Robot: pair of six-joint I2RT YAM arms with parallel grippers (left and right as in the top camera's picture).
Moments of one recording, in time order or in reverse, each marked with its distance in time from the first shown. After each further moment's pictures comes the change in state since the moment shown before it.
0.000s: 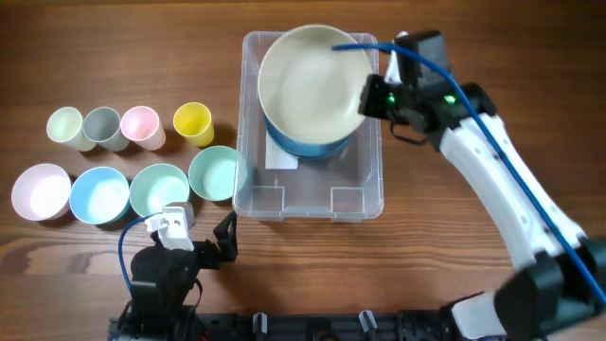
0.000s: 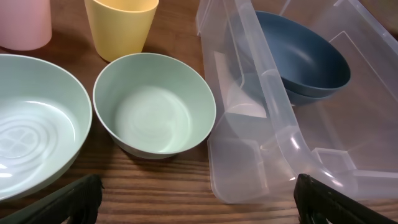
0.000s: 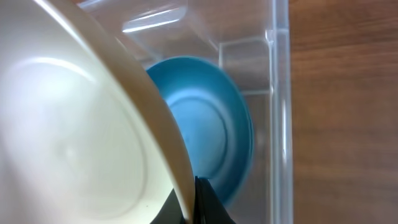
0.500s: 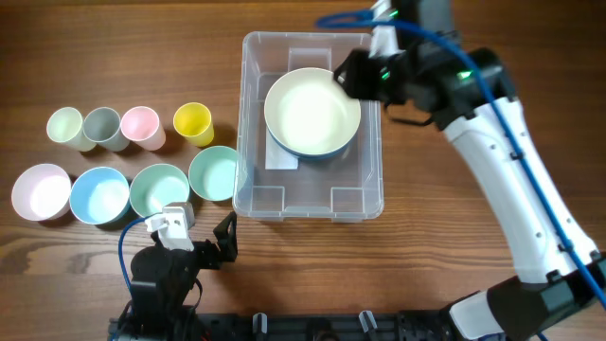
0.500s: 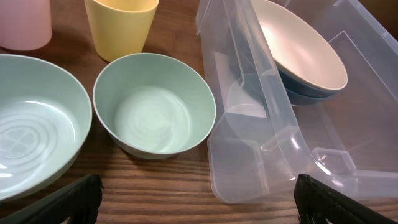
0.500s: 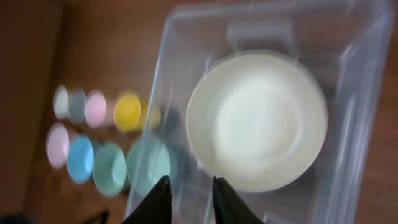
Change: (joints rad) left arm 0.000 0.000 0.000 0.000 0.000 0.000; right arm 0.097 0.007 0.385 -0.351 -0.114 -0.059
